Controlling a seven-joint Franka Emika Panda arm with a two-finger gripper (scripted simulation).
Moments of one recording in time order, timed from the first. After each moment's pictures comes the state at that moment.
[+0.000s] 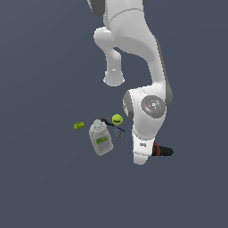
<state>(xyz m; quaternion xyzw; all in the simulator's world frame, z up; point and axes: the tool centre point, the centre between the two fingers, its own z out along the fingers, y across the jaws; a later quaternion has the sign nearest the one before) 0.075 0.118 0.086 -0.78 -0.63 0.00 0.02</state>
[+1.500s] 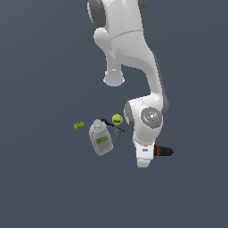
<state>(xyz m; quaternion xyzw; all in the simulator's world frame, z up) 0.072 0.131 0.032 -0.74 -0.68 0.00 0.03</state>
